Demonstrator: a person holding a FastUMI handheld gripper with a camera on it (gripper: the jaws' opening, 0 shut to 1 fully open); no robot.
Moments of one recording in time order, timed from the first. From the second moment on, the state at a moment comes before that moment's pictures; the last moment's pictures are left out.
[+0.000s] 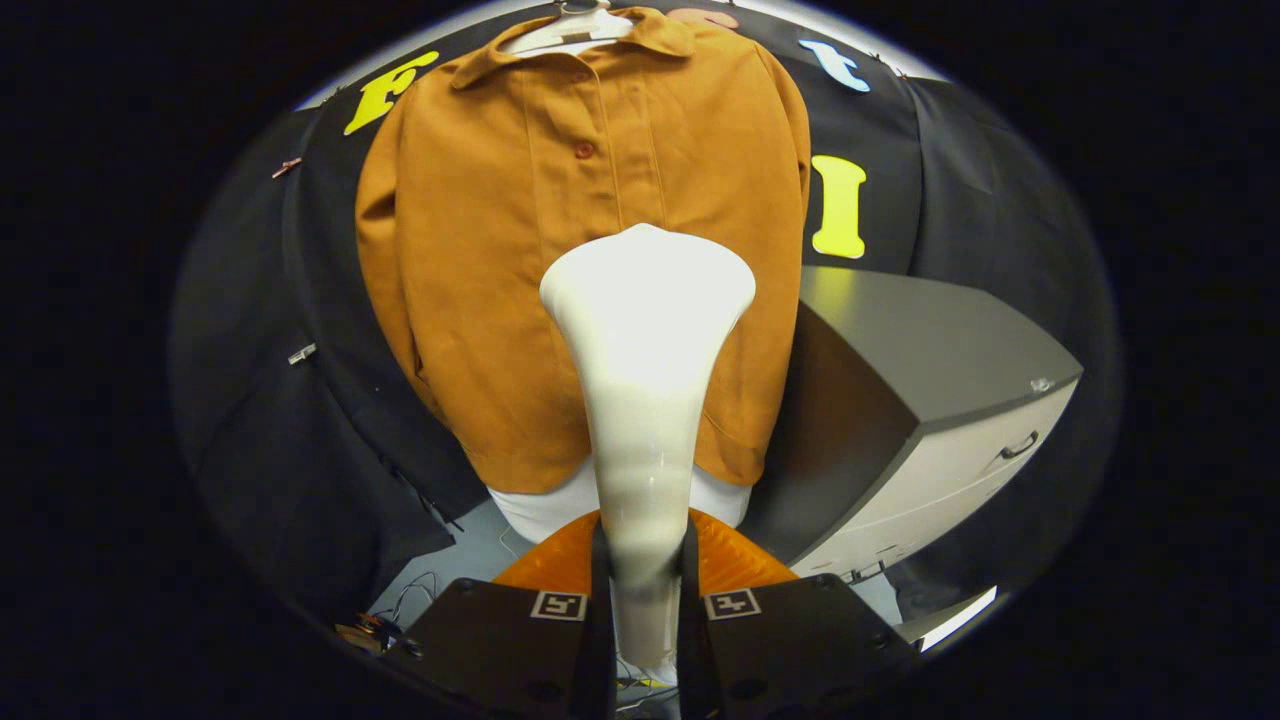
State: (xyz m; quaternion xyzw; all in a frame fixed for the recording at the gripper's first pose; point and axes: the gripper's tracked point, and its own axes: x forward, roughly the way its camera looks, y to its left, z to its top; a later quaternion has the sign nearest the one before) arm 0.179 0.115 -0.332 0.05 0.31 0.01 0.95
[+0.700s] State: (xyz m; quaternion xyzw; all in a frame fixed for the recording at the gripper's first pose) arm 0.259 0.203 -0.216 0.04 0.24 0.05 0.97
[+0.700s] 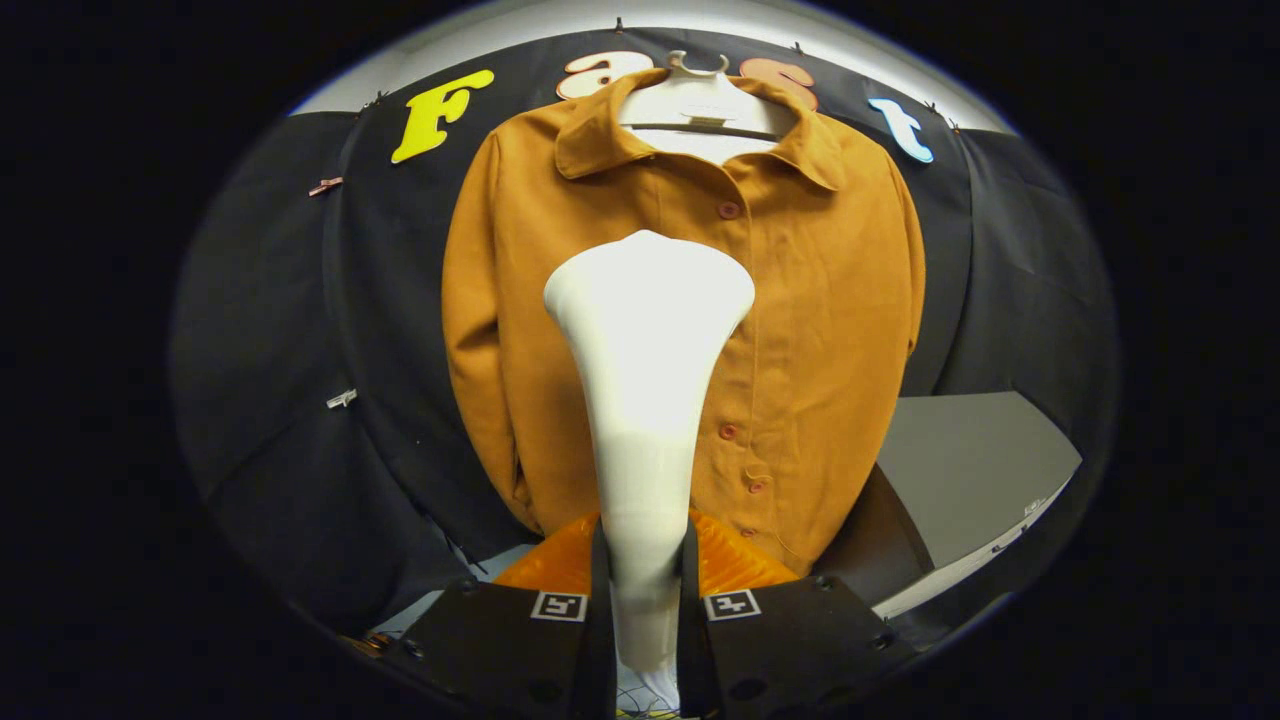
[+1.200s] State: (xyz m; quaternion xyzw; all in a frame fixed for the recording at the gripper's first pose) arm 0.318 0.238 -0.186 0.03 0.20 0.05 0.98
